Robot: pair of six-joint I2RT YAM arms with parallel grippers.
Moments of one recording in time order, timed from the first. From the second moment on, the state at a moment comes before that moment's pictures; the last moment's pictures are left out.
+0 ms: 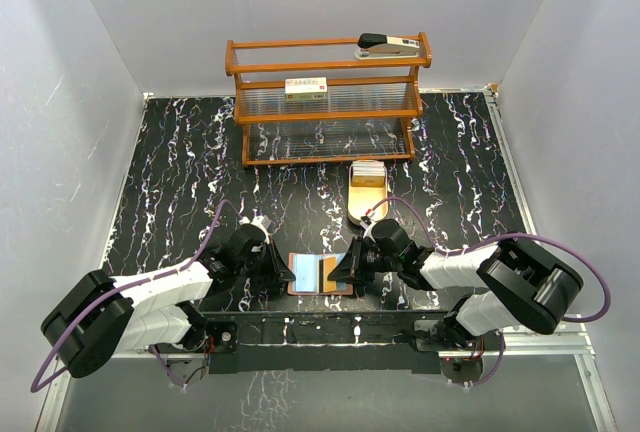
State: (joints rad) left arm -0.77 1.12 0.29 -0.01 0.18 -0.99; right arm 0.78 1.39 0.30 0.45 -0.43 1.12
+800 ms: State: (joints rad) left arm -0.77 1.12 0.27 0.02 0.19 -0.99; right arm 0.78 1.45 0.35 0.45 -0.42 1.10
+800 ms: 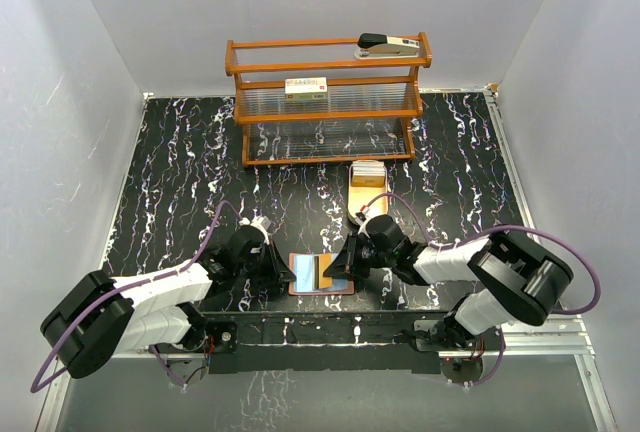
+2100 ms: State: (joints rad) left arm -0.77 1.10 0.27 -0.02 0.20 -1.00; right arm 0.79 1.39 0.44 0.18 -0.28 1.06
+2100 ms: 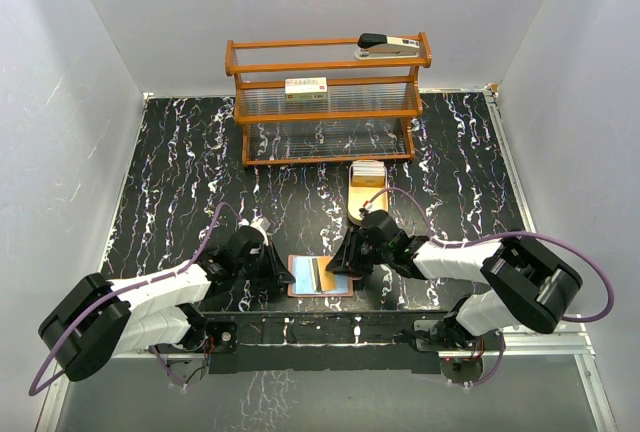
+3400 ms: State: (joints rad) left arm -0.77 1.10 0.25 0.02 0.22 -1.02; right arm 0.87 1.49 0.47 0.31 -0.29 1.10
